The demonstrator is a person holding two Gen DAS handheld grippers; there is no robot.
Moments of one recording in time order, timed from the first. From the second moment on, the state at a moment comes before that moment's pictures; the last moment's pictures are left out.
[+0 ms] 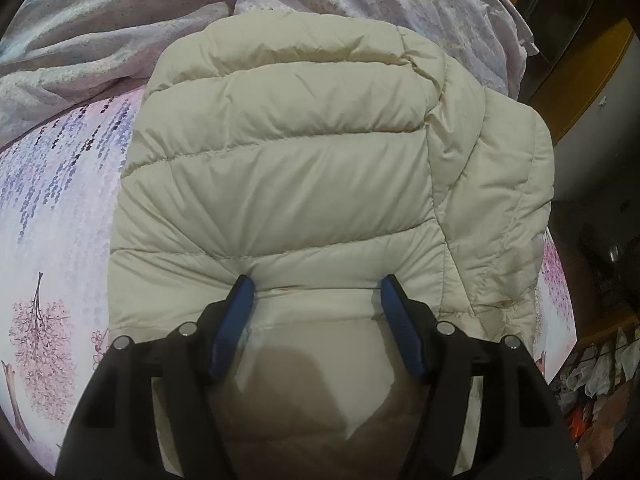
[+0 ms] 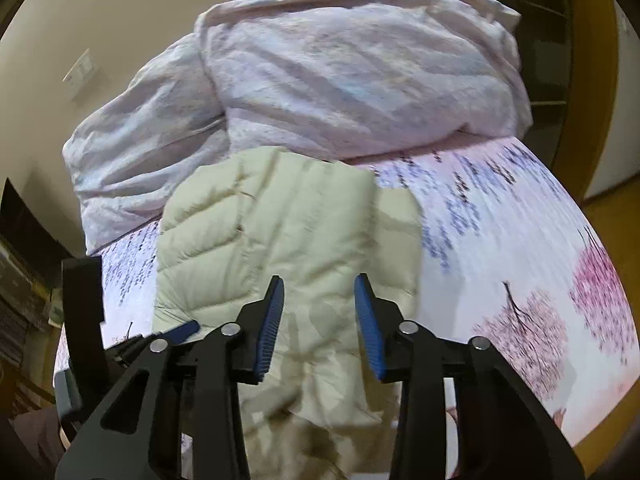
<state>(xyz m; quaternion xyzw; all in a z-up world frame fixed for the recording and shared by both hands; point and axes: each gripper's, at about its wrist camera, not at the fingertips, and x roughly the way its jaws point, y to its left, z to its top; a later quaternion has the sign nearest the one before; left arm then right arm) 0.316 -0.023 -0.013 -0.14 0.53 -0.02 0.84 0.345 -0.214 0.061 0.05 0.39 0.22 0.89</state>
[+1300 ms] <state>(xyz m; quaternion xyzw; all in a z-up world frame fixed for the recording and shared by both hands) 0.362 0.021 0.030 -0.09 0.46 0.02 0.88 0.401 -0.197 -0.011 0.02 0.47 0.14 0.87</state>
